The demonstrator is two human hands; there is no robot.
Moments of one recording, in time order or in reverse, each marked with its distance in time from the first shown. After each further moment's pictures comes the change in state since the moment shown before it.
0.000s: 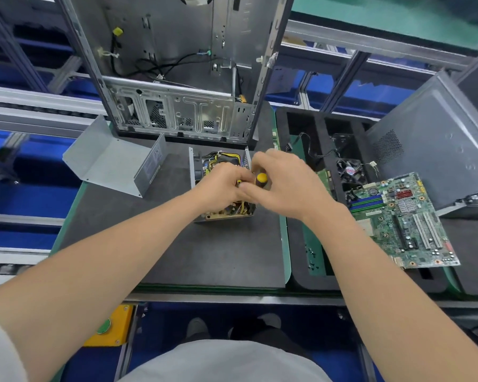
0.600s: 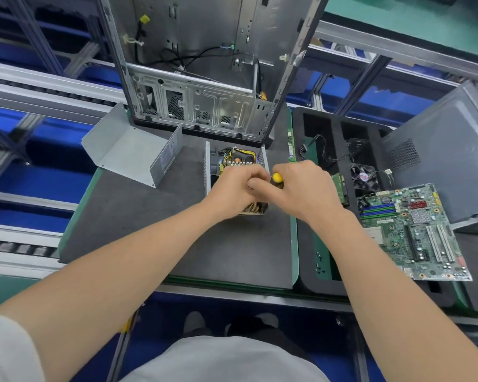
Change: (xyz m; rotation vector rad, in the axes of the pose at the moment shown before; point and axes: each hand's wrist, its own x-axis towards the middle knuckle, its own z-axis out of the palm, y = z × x) left_hand -0.017 -0.001 0.019 -0.190 0.200 -0.066; right_hand 0.001 -0.002 0.016 -0.129 -0.001 0.156
